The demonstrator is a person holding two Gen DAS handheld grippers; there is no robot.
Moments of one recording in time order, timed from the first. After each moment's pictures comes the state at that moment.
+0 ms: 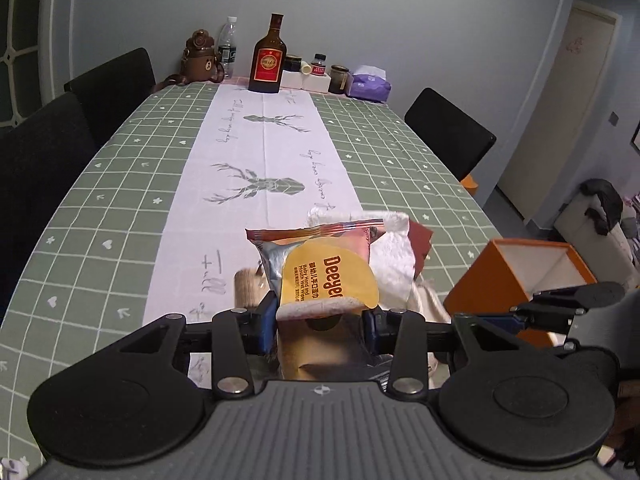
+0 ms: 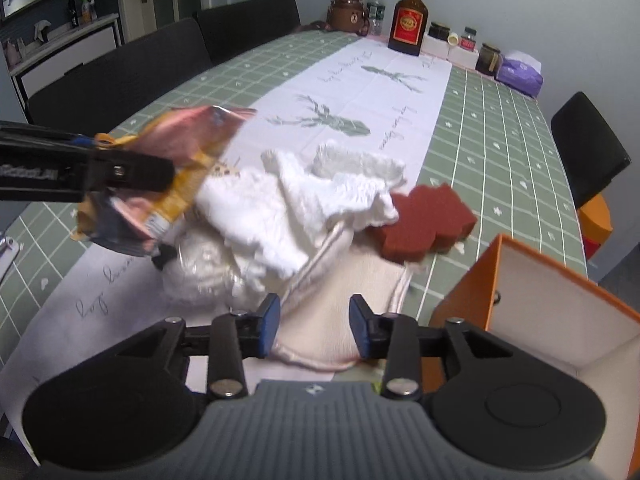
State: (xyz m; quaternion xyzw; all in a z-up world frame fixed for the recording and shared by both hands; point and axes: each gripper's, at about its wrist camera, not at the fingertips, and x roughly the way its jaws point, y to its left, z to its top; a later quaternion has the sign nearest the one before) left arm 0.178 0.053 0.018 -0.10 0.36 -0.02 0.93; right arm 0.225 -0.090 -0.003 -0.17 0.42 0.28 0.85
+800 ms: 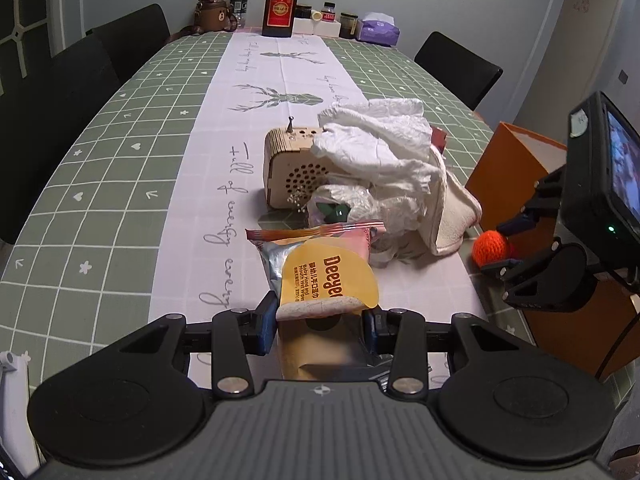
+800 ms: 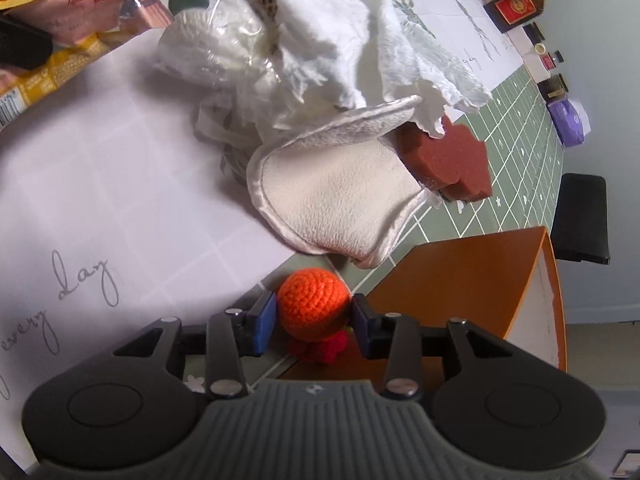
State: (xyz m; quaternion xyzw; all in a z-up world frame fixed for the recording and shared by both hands) left arm 0.107 0.050 -0.035 -0.08 0.42 -0.01 0.91; right arm 0.199 -0.066 -0.068 -0.49 0.45 0.25 0.70
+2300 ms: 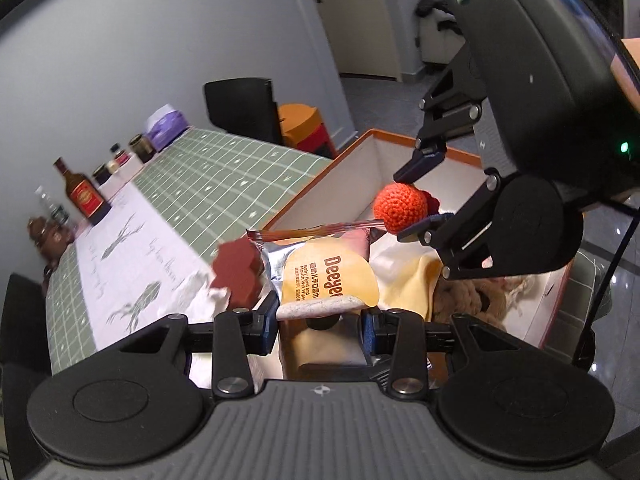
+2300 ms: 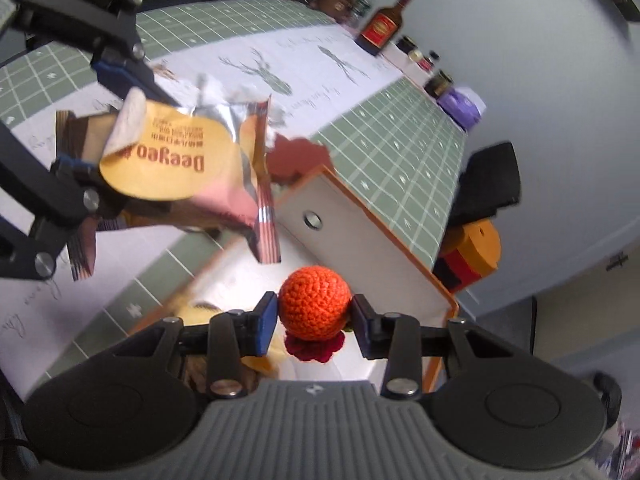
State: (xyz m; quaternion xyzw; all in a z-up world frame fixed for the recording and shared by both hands) left arm 0.161 -0.154 0.058 0.27 0.35 -0.23 0.87; right arm 0.177 -0.206 0.060 -0.37 0.38 0.21 0.82
